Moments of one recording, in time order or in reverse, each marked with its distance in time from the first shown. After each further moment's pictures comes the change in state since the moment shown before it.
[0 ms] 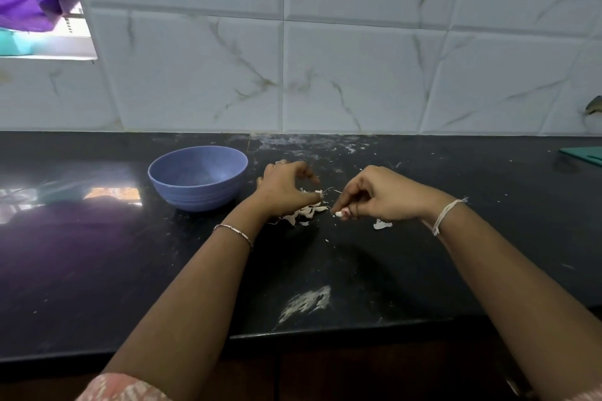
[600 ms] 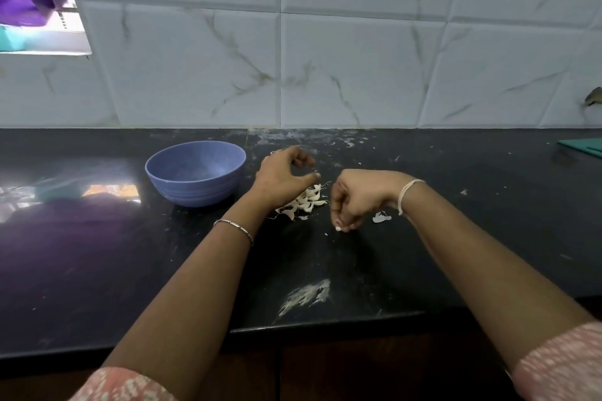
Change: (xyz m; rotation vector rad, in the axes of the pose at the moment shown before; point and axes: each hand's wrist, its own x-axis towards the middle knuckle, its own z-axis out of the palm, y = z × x) left_hand 0.007 -0.002 0.003 -0.199 0.149 0.008; right_hand 0.021 -0.017 0.000 0.014 -0.296 0.155
